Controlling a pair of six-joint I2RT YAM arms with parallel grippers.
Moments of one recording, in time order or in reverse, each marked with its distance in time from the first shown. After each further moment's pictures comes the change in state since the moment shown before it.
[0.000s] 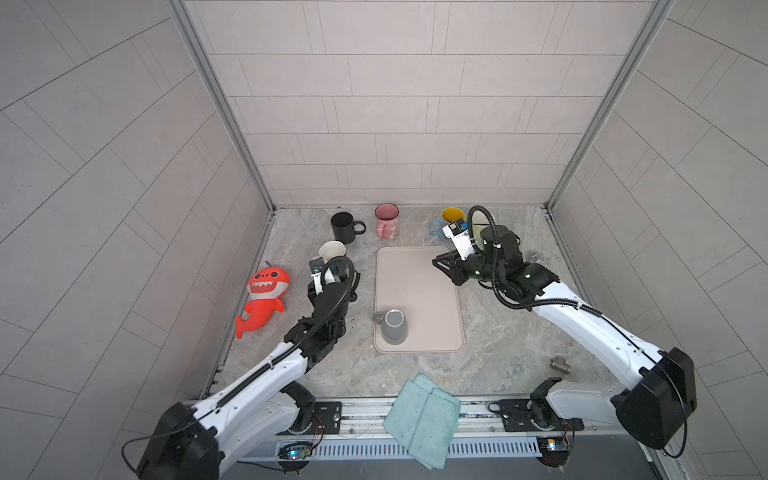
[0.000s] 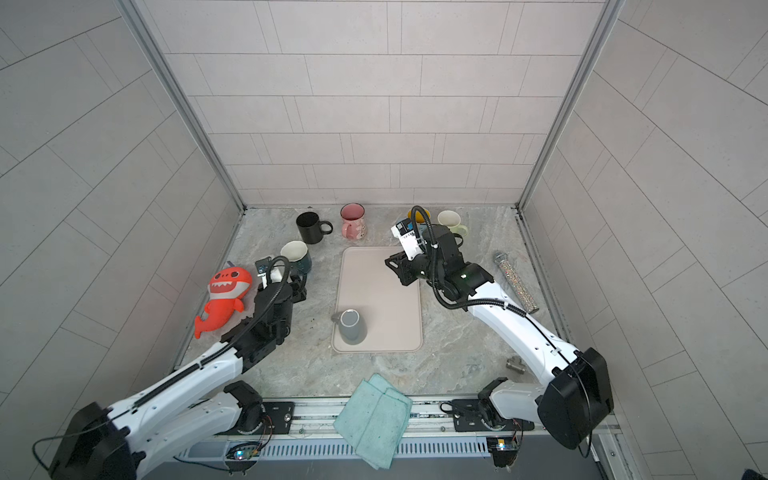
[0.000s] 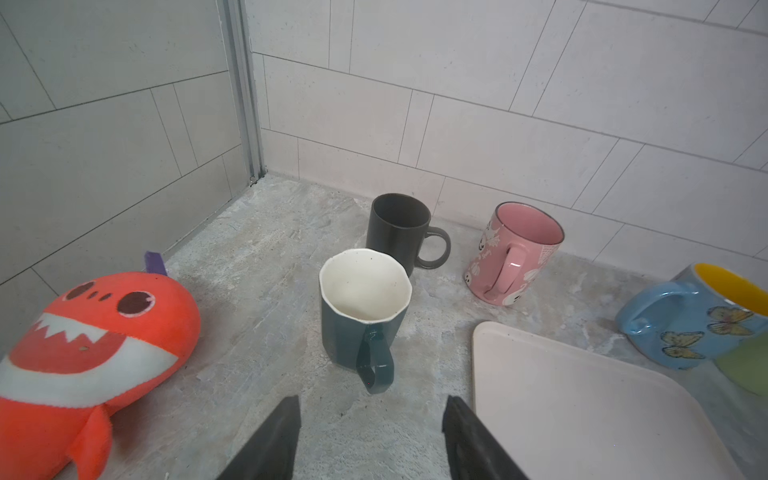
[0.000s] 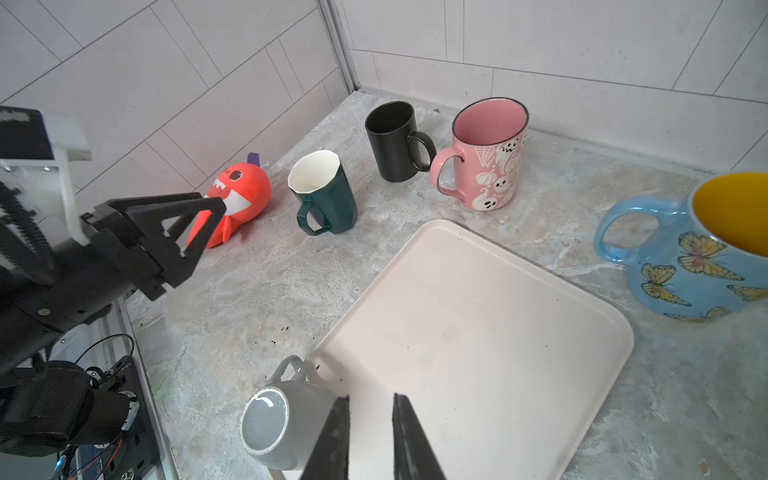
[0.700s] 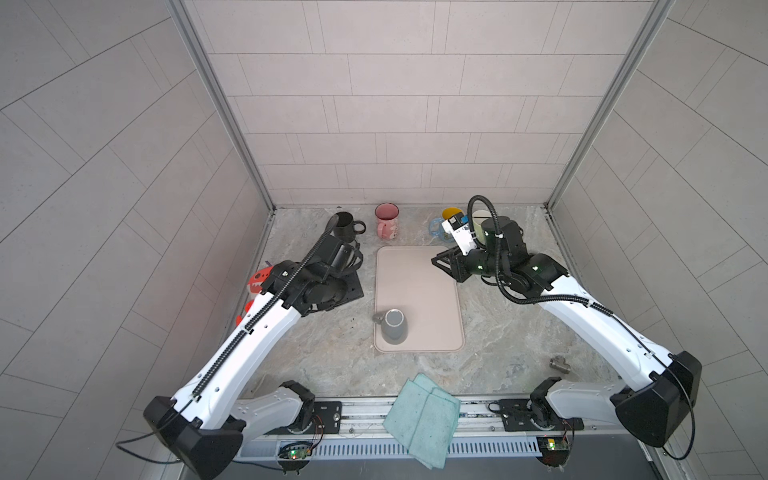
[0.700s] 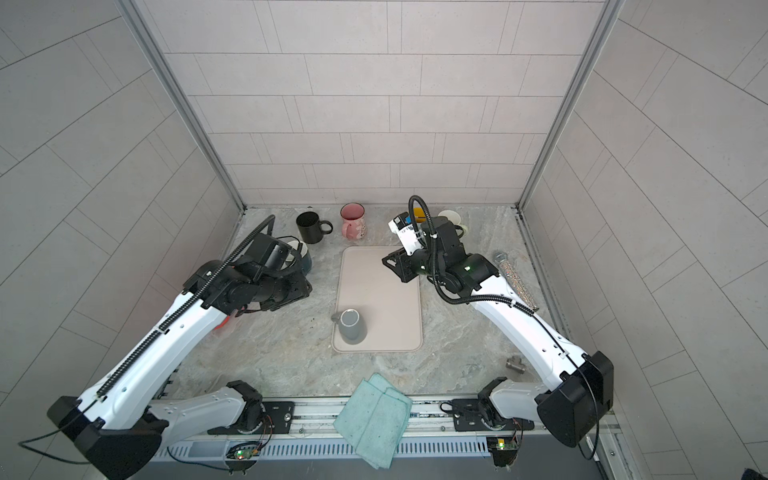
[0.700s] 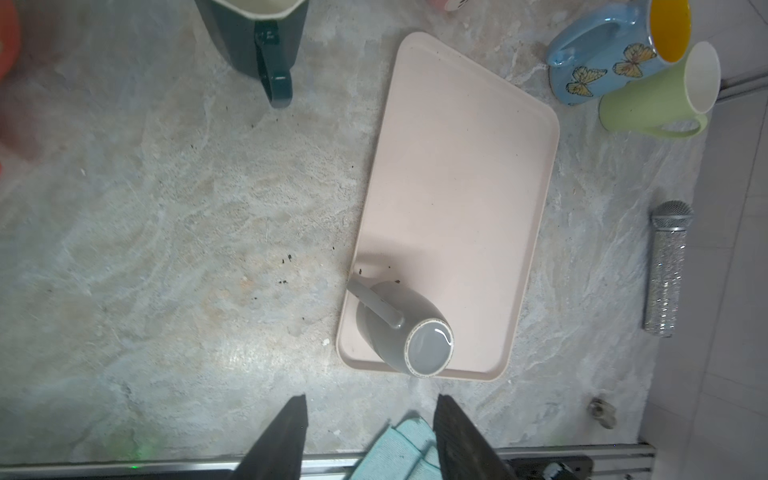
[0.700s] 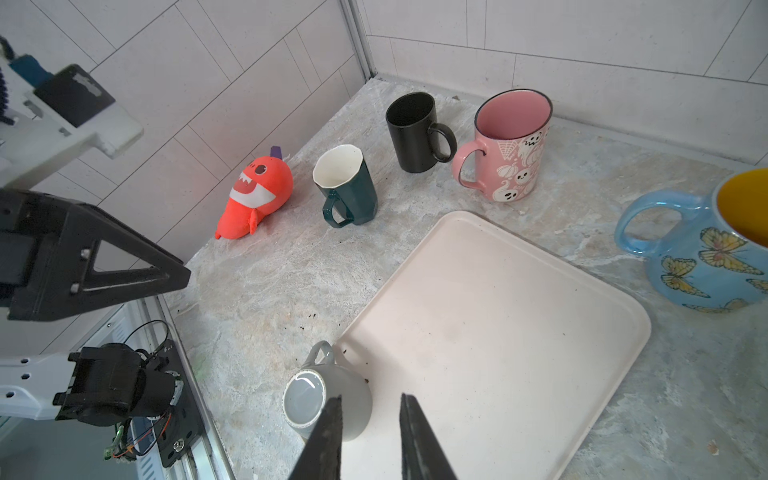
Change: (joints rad) left arm 0.138 0.288 0.780 -1.180 0.800 -0.389; right arm 0.016 0.029 0.158 -0.204 -0.032 0.010
